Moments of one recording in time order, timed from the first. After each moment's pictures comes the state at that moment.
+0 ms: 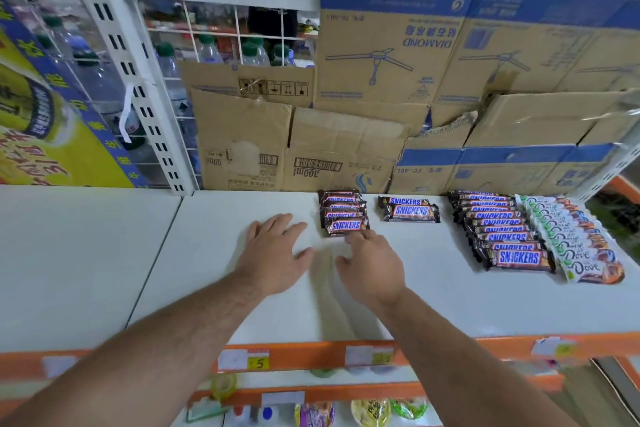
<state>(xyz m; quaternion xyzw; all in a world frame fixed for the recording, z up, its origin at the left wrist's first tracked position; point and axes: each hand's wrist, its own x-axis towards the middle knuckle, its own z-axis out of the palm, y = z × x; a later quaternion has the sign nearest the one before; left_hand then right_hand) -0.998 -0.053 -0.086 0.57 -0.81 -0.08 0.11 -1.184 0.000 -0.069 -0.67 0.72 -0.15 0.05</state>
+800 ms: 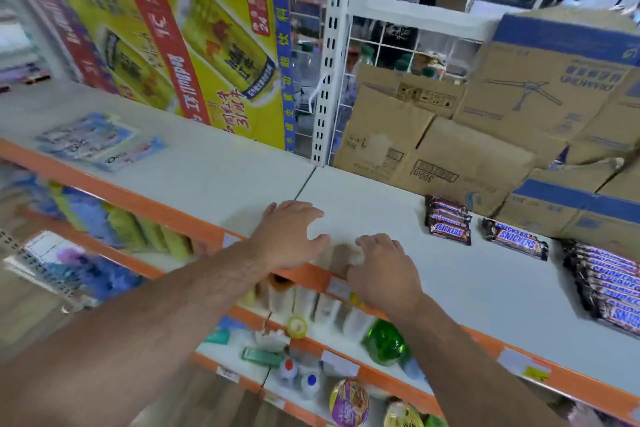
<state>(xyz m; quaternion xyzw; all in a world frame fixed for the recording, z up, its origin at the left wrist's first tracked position) -0.851 0.060 -0.036 0.66 -0.72 -0.11 0.14 -1.052 0.075 -0.025 -0.78 0.61 -0.07 0.11</state>
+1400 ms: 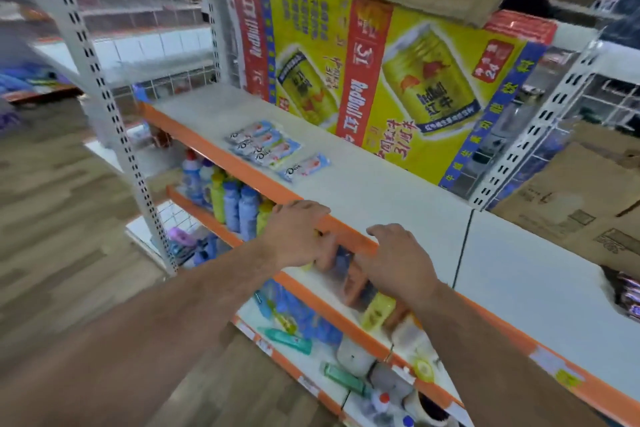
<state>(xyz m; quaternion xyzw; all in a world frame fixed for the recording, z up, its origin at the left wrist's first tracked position) -0.534 0.155 -0.026 0.73 -0.65 -0.10 0.19 -0.730 0.118 0.006 -0.83 0.54 -0.05 0.13</state>
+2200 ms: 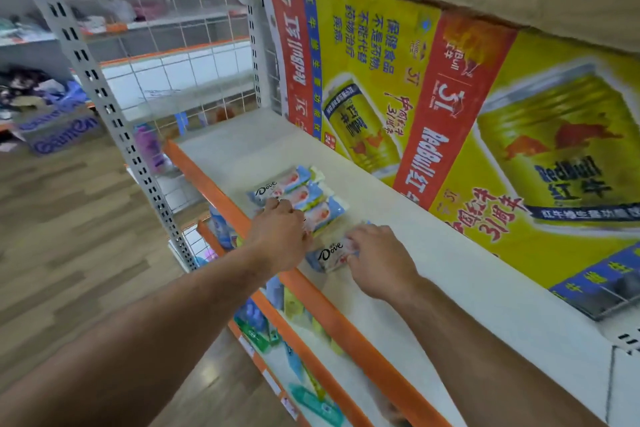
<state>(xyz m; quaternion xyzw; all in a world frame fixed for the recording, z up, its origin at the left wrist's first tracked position) -0.356 0.008 -0.046 0.85 -0.53 0.00 0.04 -0.541 -0.081 -0.032 -0.93 0.34 -0.03 0.13</state>
